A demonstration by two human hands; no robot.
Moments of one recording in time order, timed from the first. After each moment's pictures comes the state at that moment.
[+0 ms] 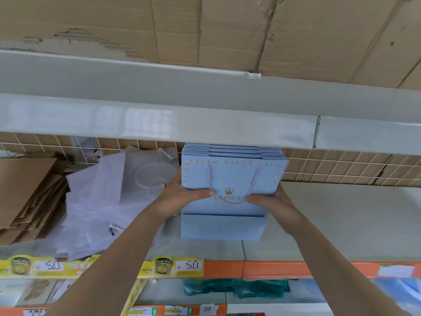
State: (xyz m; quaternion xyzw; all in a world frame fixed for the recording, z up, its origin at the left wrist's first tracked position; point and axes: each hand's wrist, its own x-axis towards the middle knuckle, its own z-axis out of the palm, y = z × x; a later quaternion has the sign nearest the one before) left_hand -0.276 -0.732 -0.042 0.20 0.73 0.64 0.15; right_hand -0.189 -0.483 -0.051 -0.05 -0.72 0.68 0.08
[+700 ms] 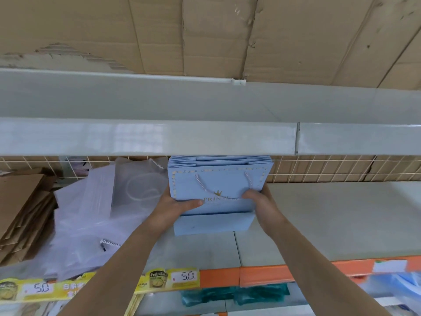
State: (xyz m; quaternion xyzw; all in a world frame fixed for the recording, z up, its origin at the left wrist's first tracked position) left_hand -0.272 -0.726 -0.056 0.16 0.69 0.69 0.15; right_hand -0.200 -0.499 -0.057 -0.11 -0.66 0.73 0.13
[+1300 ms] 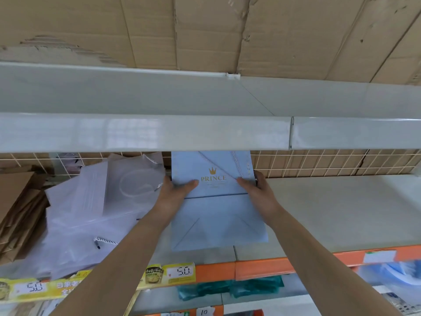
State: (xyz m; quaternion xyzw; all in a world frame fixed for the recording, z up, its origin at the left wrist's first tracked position) left_hand -0.280 -0.697 -0.045 0.02 0.71 0.69 0.11; right_hand -0.209 -0.483 -0.060 -0.17 -0.69 0.69 0.14
